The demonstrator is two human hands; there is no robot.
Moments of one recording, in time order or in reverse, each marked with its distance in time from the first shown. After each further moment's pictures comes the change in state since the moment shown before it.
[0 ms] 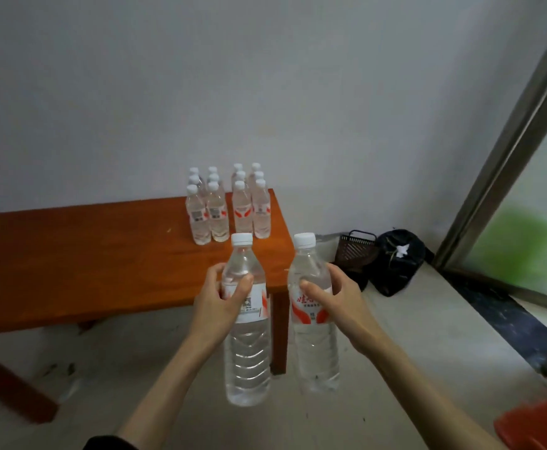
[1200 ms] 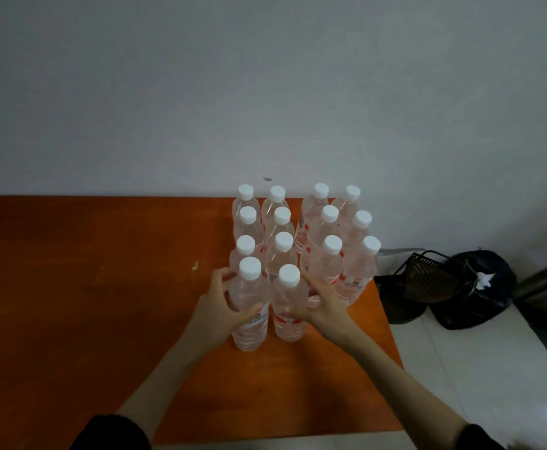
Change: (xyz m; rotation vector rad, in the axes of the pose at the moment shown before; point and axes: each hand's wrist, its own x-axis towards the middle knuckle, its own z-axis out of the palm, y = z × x) left_hand 0.416 -0.143 -0.092 0.194 -0.134 -0.211; right_hand 0.434 0.079 0.191 -0.338 -0.338 0.135
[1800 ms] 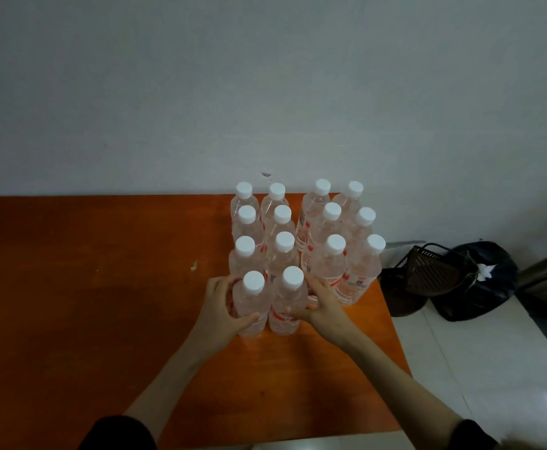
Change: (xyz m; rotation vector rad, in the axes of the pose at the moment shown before) left_hand 0.017 -0.029 0.008 0.013 0.007 0.060; right_hand 0.016 0.012 0.009 0.039 -0.028 0.148
